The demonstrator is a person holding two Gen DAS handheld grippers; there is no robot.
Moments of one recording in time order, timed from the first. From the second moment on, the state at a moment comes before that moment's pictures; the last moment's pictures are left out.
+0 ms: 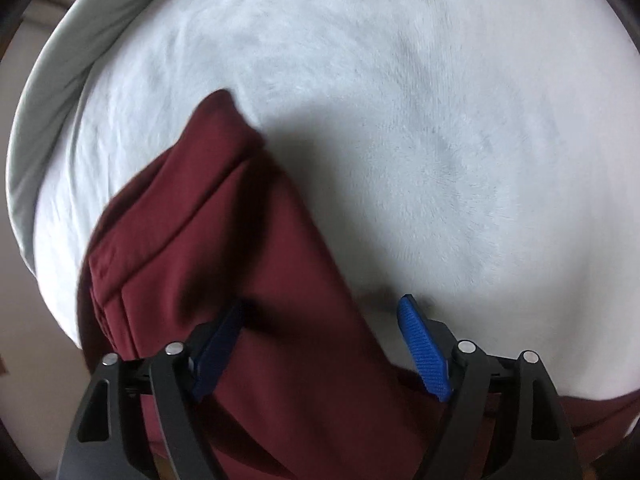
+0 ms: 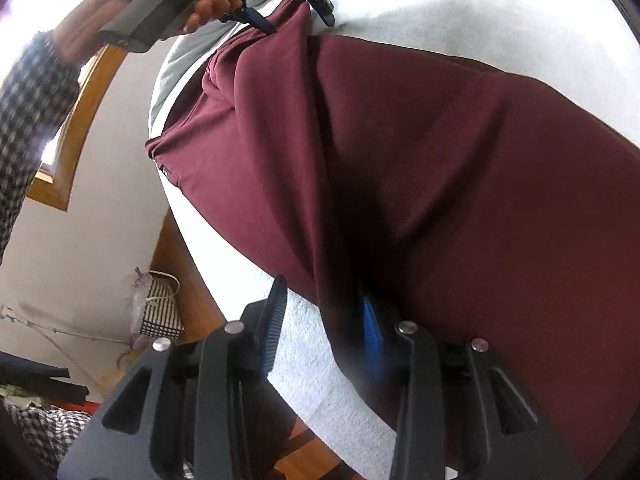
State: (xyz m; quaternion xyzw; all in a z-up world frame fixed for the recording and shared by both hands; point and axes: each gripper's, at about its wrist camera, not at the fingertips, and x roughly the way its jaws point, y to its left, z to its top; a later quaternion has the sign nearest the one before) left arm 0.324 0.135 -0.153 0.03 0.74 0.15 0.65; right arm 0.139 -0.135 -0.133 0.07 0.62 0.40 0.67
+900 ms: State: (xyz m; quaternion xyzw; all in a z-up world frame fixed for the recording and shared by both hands) left arm 0.056 0.252 -0.043 -0.21 0.45 0.19 0.85; right arm 0.154 -0.200 -0.102 0.13 0.59 0.32 0.73
